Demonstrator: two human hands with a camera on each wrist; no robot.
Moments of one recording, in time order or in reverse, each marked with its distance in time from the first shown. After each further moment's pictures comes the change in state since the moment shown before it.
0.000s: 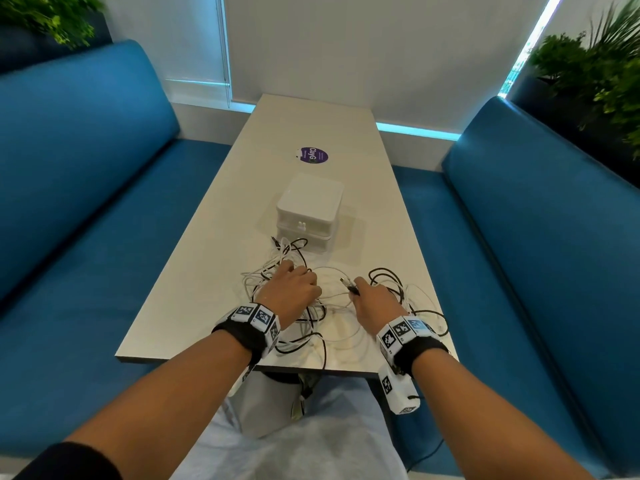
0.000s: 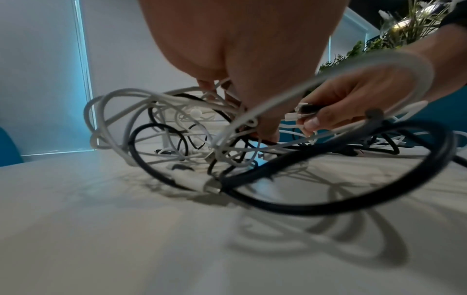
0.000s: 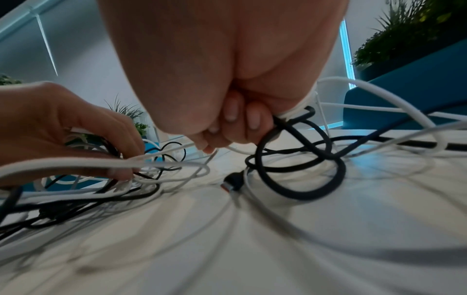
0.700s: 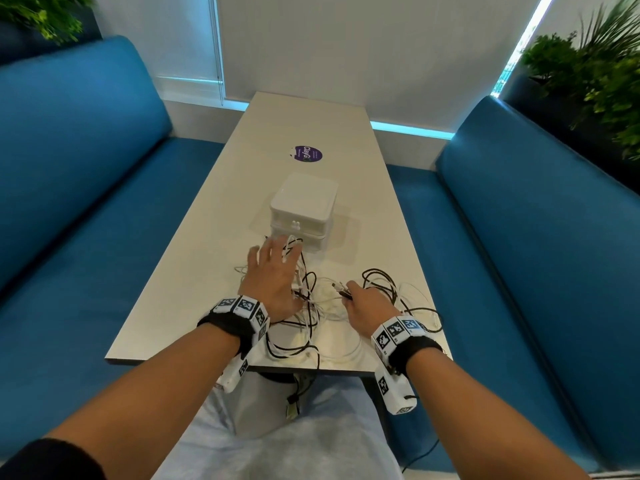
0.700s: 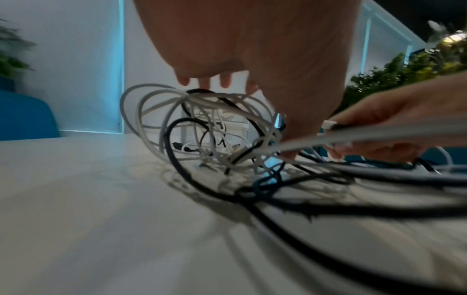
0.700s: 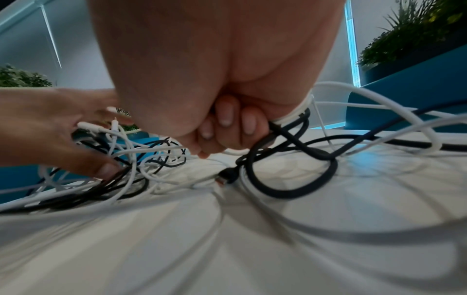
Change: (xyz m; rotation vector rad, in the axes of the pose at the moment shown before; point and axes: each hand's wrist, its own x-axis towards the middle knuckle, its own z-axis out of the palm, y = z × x) left_hand -0.001 -0.015 -0.004 -0.251 -0.036 -0.388; right_hand -0.004 0.001 0.001 -0.001 -0.067 -0.038
